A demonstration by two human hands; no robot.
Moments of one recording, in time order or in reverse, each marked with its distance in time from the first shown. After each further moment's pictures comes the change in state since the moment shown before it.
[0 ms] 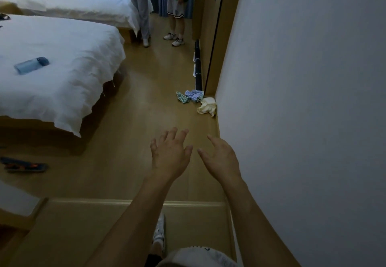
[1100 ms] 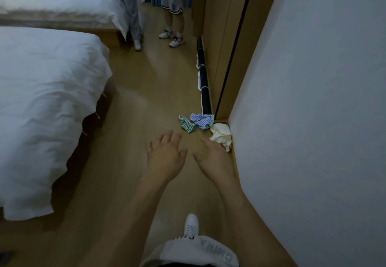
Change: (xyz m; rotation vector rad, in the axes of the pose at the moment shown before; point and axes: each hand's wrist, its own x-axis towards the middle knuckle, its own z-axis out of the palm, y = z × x) left_hand 0.589 -0.082 0.001 0.037 -0.081 0.004; right_hand 0.583 -0.066 0.087 0.035 -0.123 0.098
